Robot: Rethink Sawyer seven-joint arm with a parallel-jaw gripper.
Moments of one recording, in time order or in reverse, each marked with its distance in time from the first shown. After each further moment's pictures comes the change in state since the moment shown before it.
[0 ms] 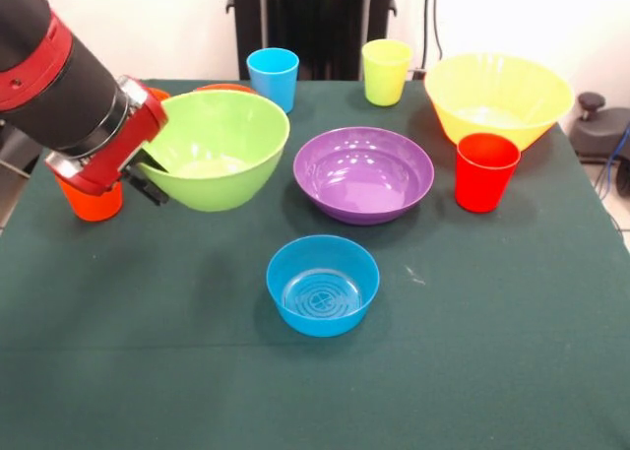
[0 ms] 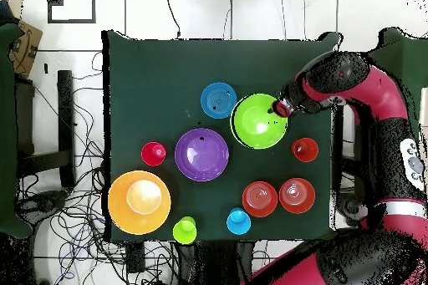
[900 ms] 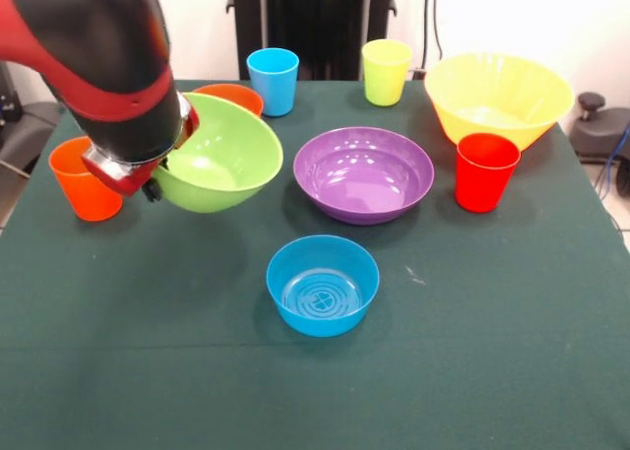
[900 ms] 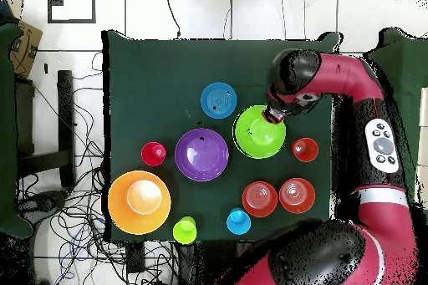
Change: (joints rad) arm 0.151 -0.063 -0.099 0.000 -0.250 0.015 0.000
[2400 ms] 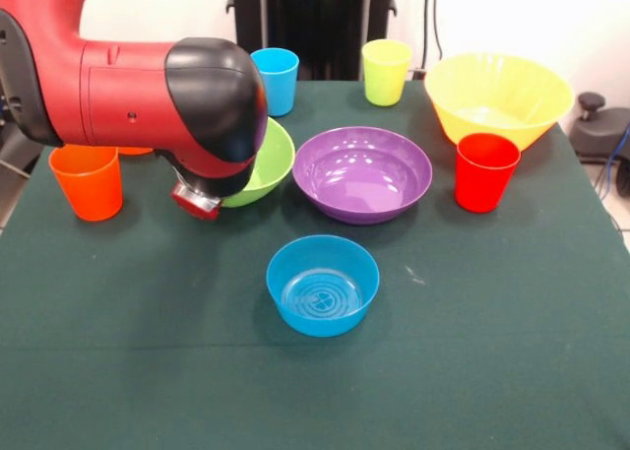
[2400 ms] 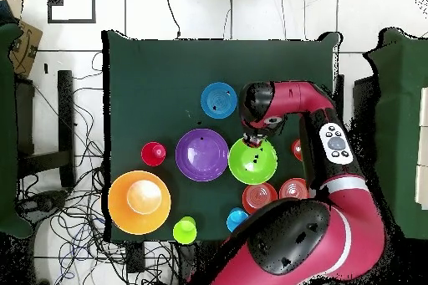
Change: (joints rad) arm 0.073 0.102 -0.062 0.112 -0.140 -0.086 0.000
